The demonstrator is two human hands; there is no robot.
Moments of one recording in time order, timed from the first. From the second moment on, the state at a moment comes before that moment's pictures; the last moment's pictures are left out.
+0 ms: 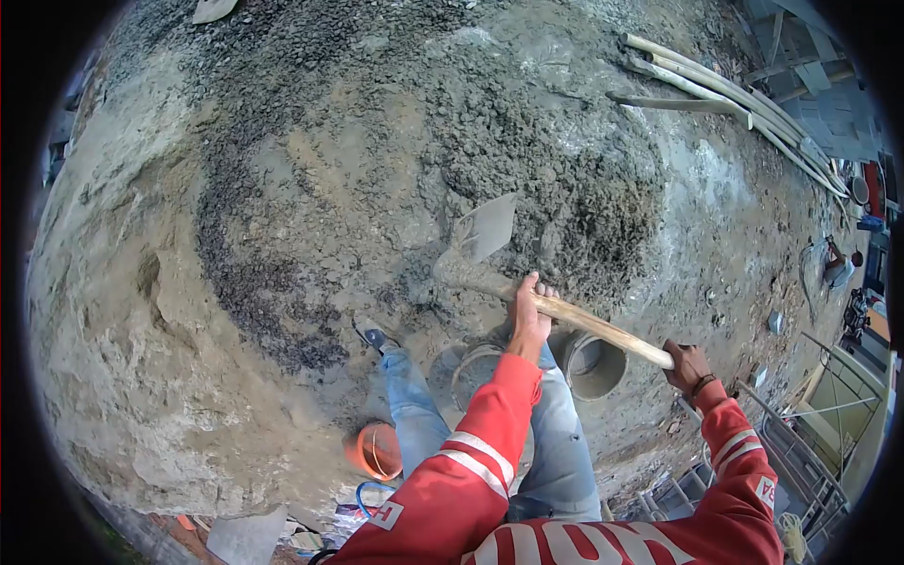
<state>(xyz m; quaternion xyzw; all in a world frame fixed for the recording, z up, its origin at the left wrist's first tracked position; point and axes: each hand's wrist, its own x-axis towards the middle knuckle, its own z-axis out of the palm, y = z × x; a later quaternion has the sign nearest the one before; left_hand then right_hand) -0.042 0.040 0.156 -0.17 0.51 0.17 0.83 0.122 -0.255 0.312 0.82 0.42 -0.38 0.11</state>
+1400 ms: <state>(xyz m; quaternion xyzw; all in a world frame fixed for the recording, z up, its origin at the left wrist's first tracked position) -0.387 0.318 0.068 0.00 0.68 0.33 0.66 -0.214 0.135 0.218 0.64 0.37 -0.65 -0.17</state>
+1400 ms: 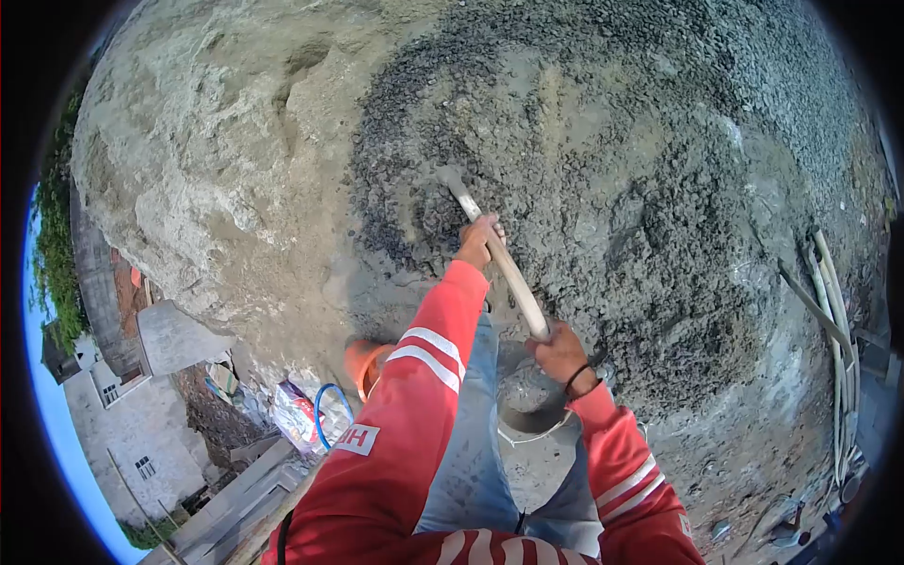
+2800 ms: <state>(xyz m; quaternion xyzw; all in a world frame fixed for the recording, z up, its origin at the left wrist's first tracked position) -0.309 0.335 -0.061 0.36 0.81 0.02 0.47 -0.200 0.174 0.153 0.75 0.40 -0.52 -0.08</state>
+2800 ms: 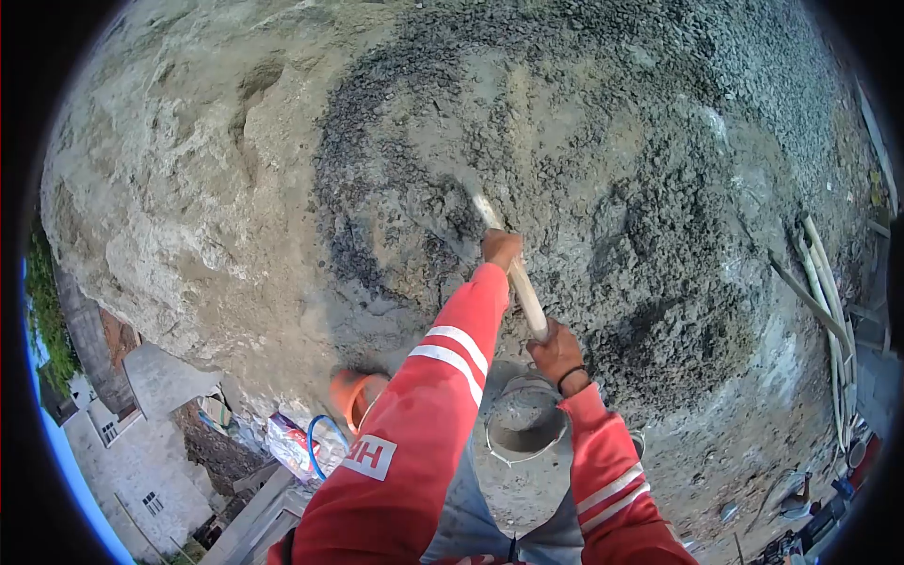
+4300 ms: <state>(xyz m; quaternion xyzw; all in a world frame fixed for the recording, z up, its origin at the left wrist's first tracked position) -0.126 0.137 -0.024 0.19 0.72 0.04 0.66 -0.029 -0.009 0.182 0.77 0.34 -0.54 0.02</state>
